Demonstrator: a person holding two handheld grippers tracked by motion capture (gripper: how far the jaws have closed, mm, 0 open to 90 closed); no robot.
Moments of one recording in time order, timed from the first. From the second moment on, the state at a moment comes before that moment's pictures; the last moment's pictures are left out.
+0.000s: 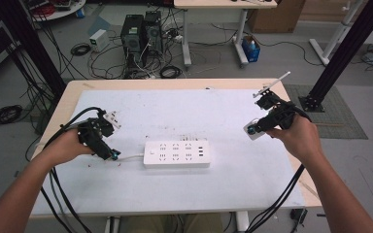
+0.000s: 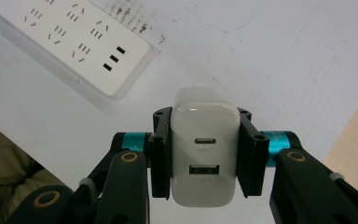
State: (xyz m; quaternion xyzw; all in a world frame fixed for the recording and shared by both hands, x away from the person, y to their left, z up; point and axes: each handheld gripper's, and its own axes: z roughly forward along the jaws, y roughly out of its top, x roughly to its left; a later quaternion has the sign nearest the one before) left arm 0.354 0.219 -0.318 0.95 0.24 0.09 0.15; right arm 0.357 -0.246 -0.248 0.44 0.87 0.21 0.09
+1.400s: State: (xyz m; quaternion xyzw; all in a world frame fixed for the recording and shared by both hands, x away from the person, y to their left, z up) left arm 0.361 0.210 -0.335 0.96 0.22 0.10 0.14; right arm 0.394 -0.114 -0.273 0.13 0.98 0.14 0.08
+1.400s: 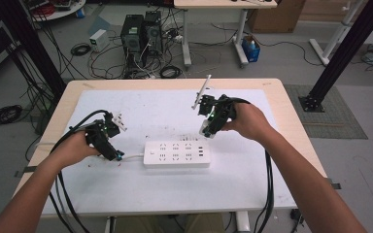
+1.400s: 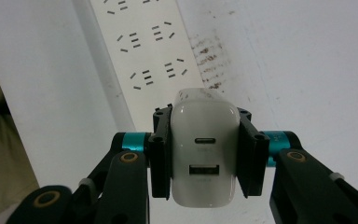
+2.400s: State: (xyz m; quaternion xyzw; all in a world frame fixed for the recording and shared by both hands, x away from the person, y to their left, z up) left arm 0.355 0.218 -0.342 0.96 0.23 0.09 0.15; right arm 0.400 -0.046 -0.346 0.02 1.00 0.07 0.07
